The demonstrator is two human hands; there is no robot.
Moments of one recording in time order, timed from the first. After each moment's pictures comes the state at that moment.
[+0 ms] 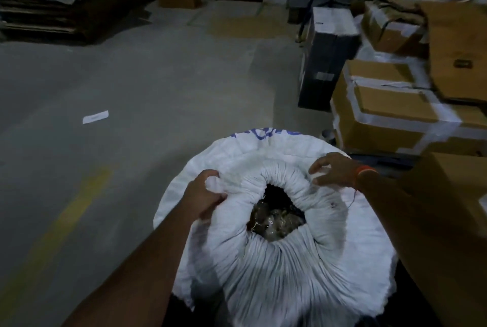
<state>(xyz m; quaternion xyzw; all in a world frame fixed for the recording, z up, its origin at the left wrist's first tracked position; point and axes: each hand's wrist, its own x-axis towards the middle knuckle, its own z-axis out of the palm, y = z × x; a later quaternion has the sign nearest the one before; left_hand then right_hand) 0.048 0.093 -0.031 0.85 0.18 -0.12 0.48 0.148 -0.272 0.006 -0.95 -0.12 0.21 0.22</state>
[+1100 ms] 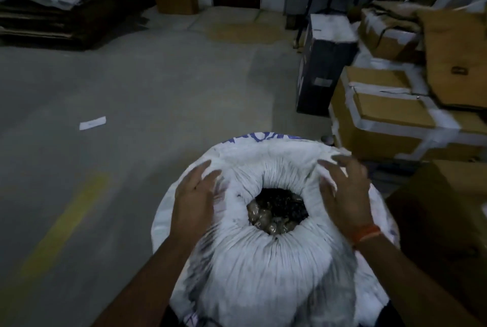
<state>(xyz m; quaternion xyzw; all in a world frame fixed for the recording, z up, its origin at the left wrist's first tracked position) 0.024 0.097 -0.020 0.94 -0.03 0.20 0.27 0.063 -0.235 -0.001 -0.94 -0.10 -0.25 0.23</state>
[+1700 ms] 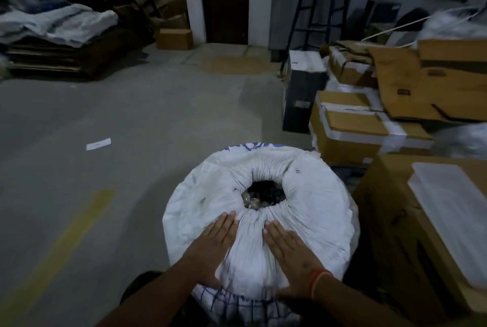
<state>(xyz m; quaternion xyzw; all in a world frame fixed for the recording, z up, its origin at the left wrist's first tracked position) -0.107 0.086 -0.056 0.95 -0.29 -0.10 -0.06 -0.112 -0.203 -0.054 -0.93 -0.34 0.11 -0.04</state>
